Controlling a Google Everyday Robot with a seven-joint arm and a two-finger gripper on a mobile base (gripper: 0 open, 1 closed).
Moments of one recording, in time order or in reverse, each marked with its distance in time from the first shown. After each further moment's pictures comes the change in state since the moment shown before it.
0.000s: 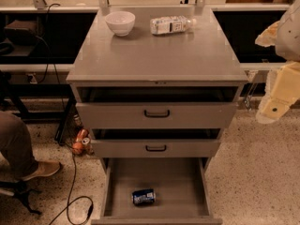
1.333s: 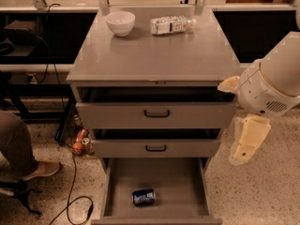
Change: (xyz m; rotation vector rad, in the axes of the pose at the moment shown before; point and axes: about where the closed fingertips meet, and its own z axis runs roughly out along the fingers) arm -0.016 0.060 0.093 -0.164 -0.117 -0.127
